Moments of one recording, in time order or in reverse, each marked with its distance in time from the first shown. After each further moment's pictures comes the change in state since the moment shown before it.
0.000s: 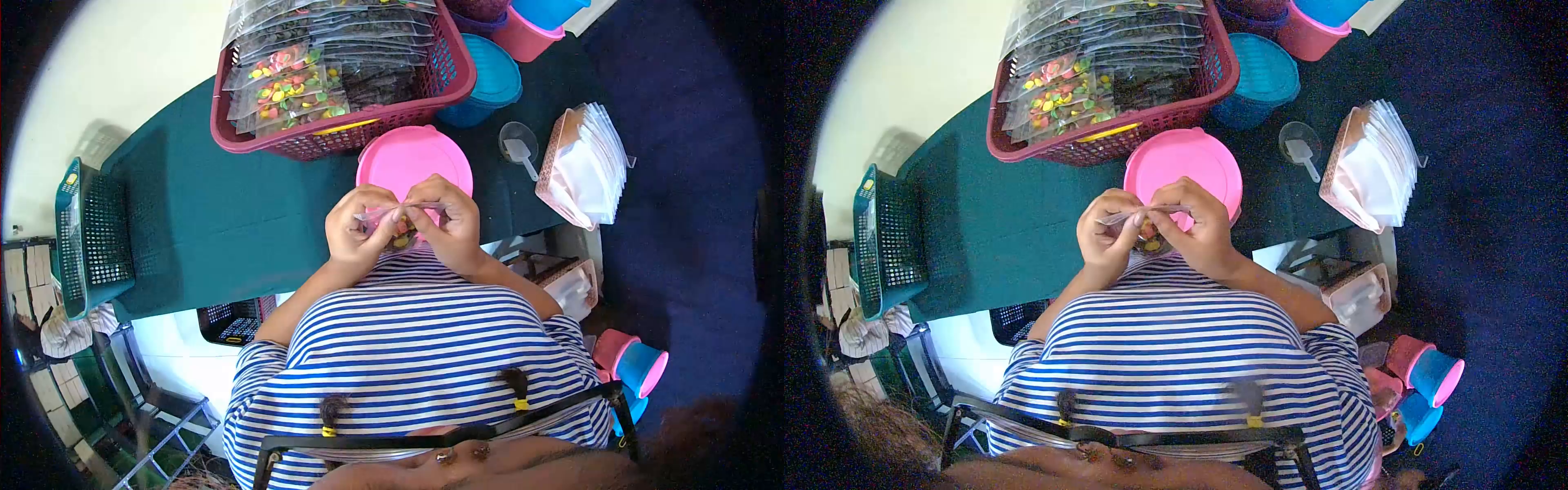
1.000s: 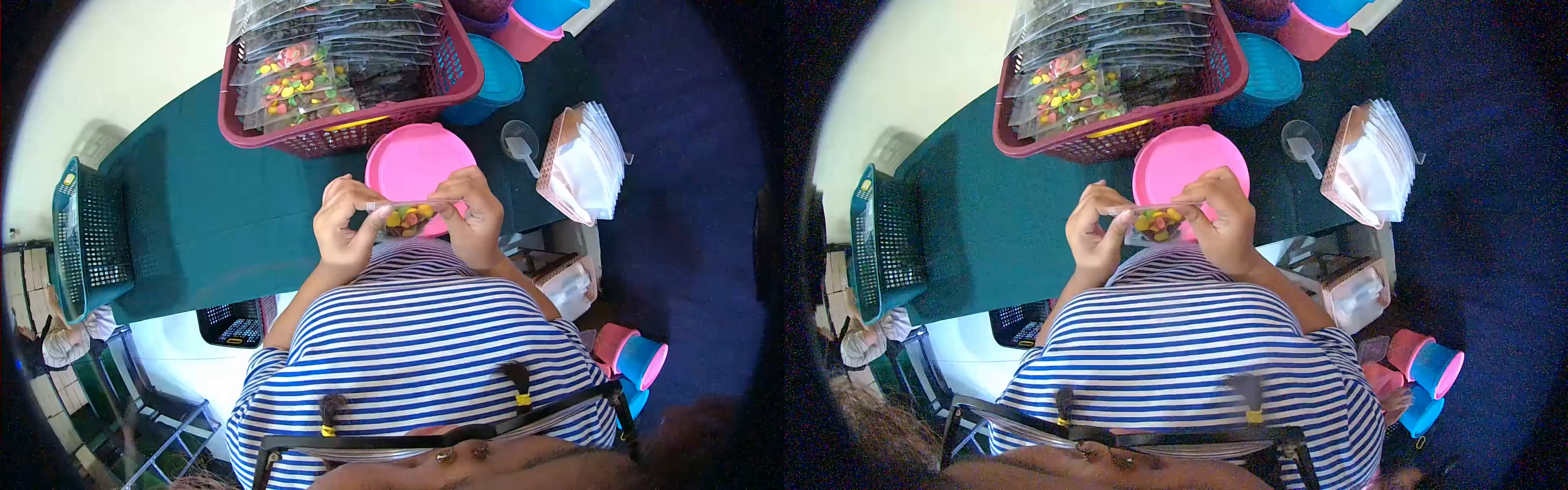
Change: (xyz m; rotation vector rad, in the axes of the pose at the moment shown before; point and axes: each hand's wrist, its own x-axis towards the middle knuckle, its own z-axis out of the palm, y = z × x) left_hand 0.005 0.008 -0.034 0.243 0.028 0.148; right_hand 0.002 -0.015 -0.002 -0.365 0.116 -0.128
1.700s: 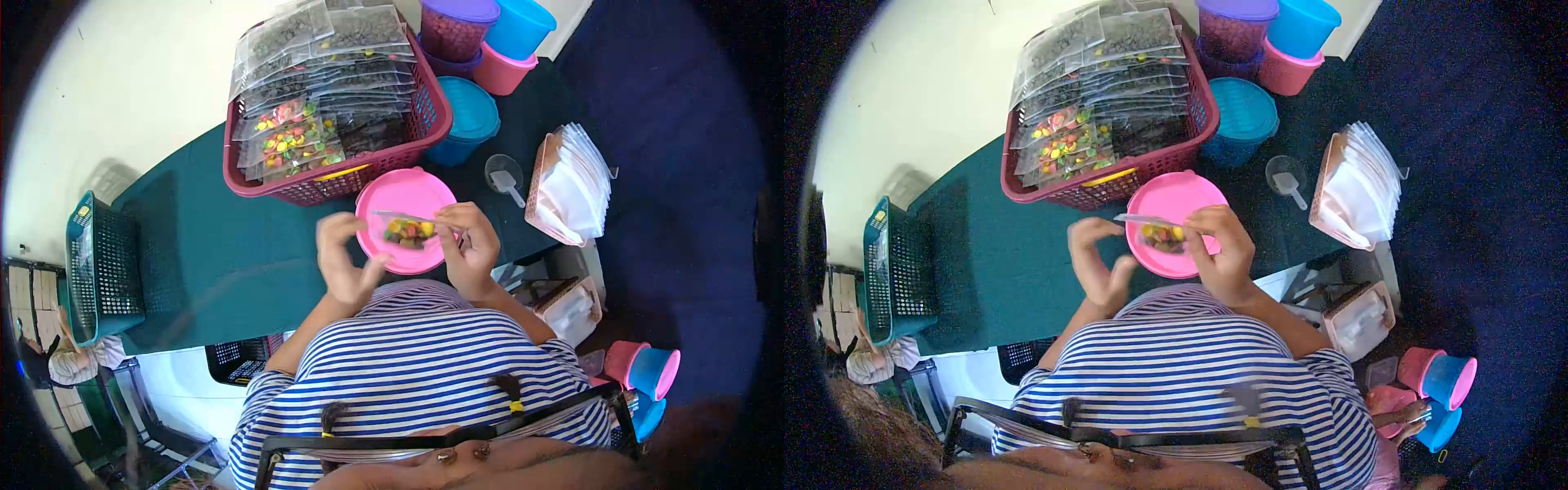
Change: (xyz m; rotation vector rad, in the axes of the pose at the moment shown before) left_hand 0.006 0.021 0.019 0.217 0.058 0.223; right_hand -0.005 0.001 -0.021 0.014 0.229 -0.056
